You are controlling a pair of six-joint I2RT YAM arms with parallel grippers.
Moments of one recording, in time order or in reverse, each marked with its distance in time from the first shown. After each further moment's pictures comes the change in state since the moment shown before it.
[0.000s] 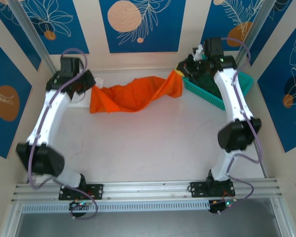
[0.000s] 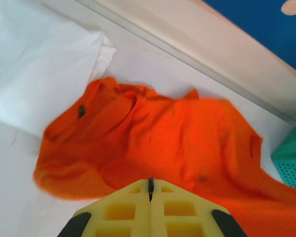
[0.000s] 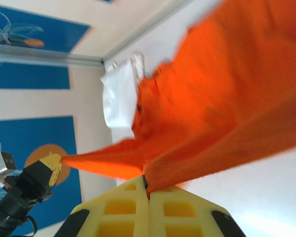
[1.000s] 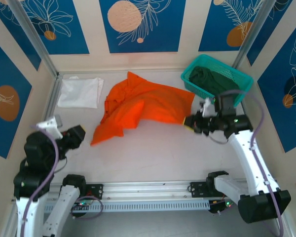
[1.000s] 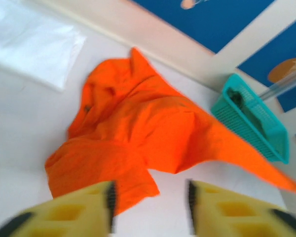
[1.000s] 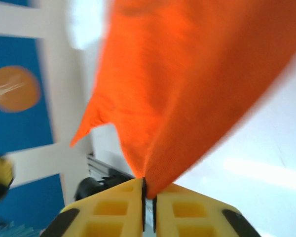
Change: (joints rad) left arm -0.006 -1.200 -0.726 -0.185 0.085 0.019; right arm 0.008 -0.915 -1.186 -0.014 -0.023 -0.076
